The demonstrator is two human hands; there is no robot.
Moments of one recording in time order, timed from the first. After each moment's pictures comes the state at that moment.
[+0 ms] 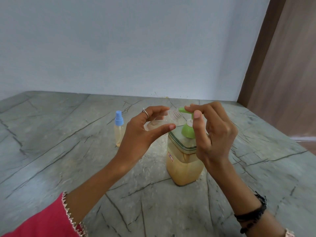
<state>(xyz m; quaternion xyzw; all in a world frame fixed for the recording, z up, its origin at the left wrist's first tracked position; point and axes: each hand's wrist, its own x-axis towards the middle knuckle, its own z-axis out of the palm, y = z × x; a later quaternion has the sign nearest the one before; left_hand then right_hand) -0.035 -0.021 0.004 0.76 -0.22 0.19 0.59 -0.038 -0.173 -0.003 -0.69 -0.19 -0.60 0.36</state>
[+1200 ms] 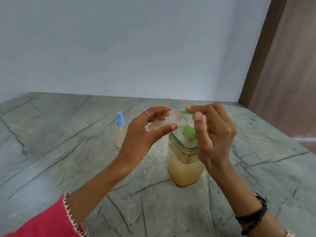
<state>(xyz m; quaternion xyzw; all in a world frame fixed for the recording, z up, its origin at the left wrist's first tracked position) -0.038 -0.021 0.006 0.76 -0.22 0.19 0.59 -0.035 -0.173 -0.005 -0.67 -0.21 -0.58 0.41</state>
